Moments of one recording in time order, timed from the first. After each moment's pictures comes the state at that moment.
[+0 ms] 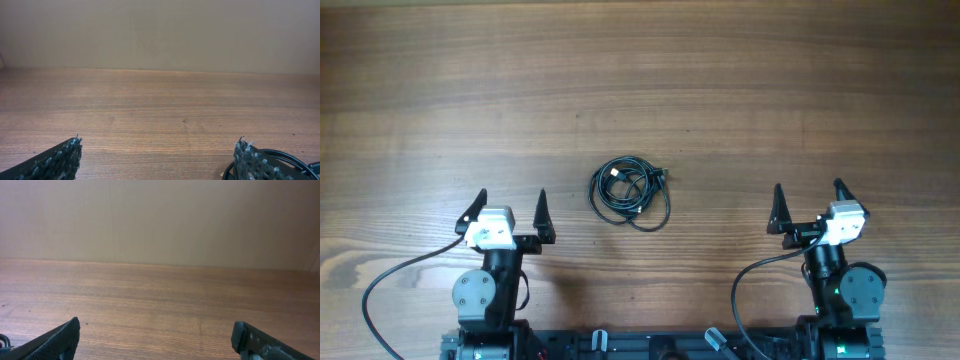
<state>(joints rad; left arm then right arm) 0.01 0.02 0.01 -0.08 0.04 -0.04 0.00 0.01 0.01 0.00 -0.08 -0.01</state>
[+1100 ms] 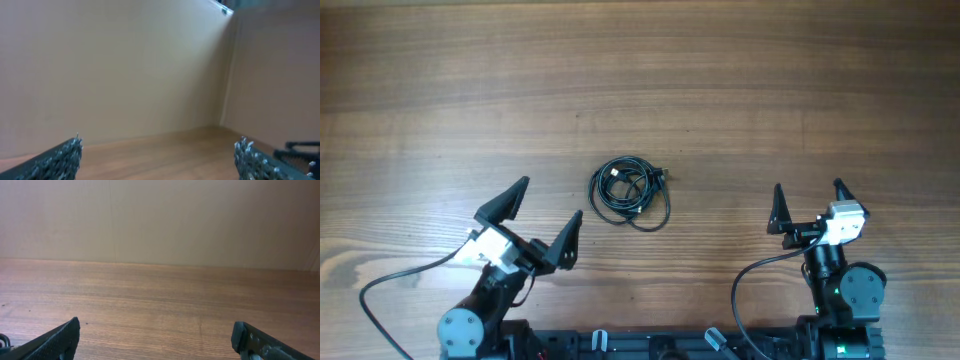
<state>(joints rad) 0.01 0.03 0.05 0.35 0.55 -0.34 0.00 0.01 0.01 0.00 -0.08 -0.01</state>
